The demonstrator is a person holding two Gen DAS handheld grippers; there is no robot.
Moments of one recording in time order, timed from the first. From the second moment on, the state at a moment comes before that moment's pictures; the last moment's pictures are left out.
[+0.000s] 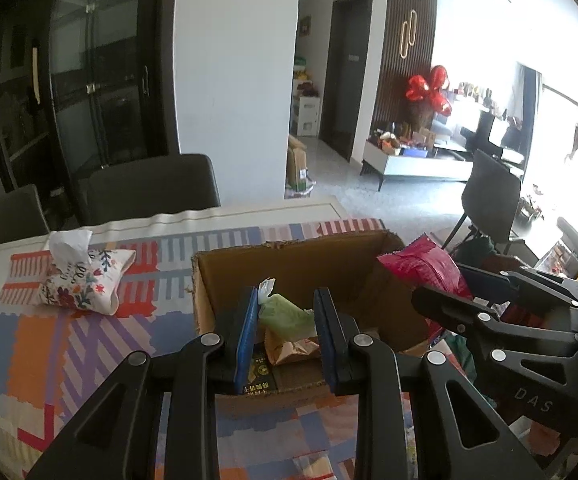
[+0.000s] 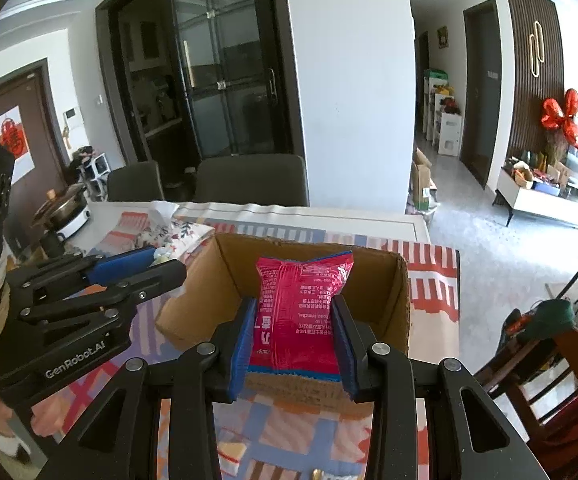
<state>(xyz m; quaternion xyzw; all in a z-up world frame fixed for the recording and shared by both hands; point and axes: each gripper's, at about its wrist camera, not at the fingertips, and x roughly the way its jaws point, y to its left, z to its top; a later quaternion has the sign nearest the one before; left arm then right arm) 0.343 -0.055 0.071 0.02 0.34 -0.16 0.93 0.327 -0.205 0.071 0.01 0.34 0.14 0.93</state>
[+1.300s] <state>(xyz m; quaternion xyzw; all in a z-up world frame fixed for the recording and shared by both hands) 0.169 -0.111 0.023 0.10 0.33 -0.23 0.91 0.158 -0.261 0.026 -0.02 0.30 0.05 0.95</state>
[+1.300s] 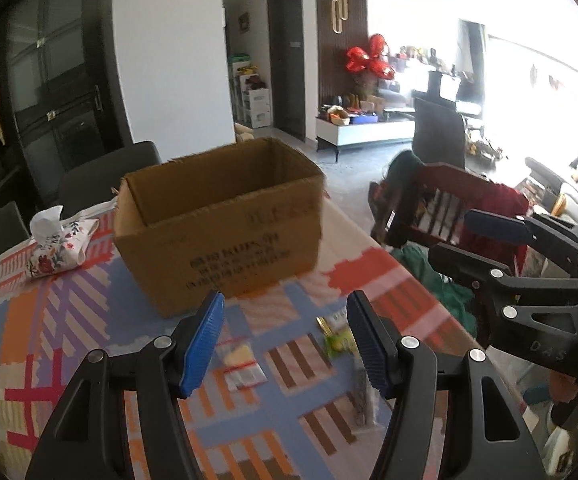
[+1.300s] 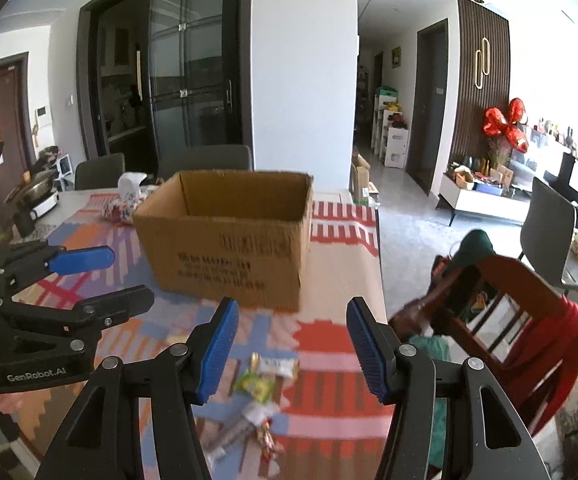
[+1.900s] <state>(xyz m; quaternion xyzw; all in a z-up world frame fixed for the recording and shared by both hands) 0.138 -0.144 -0.059 0.12 0.42 -0.29 0.85 0.120 -0.269 -0.055 0.00 0.40 0.10 0.91</state>
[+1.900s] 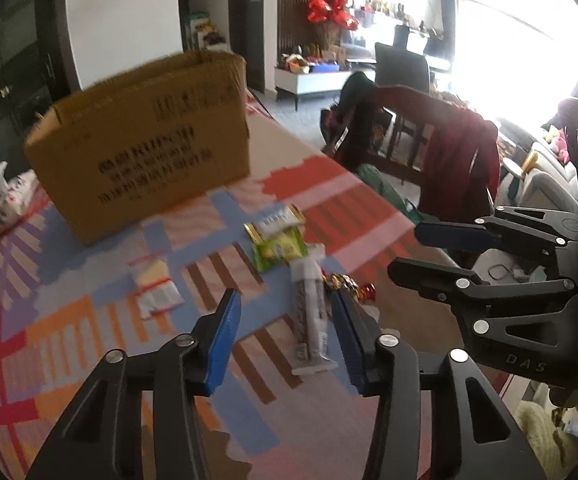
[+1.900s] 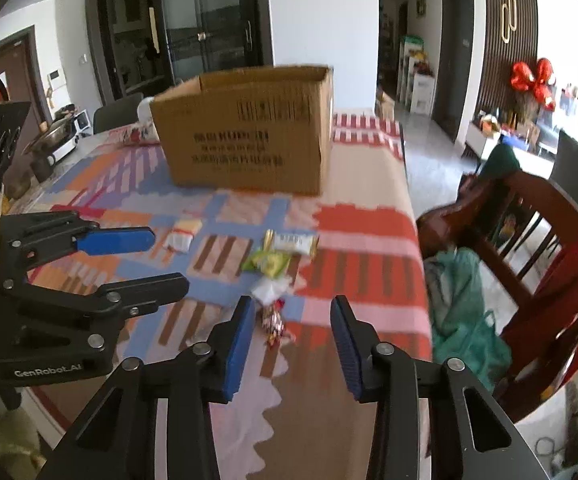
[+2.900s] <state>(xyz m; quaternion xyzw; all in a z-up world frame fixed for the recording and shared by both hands) 0.155 -0.152 -0.108 0.11 0.47 -0.28 0.83 0.137 -0.266 -0.097 0.03 0.45 0.14 0.88</state>
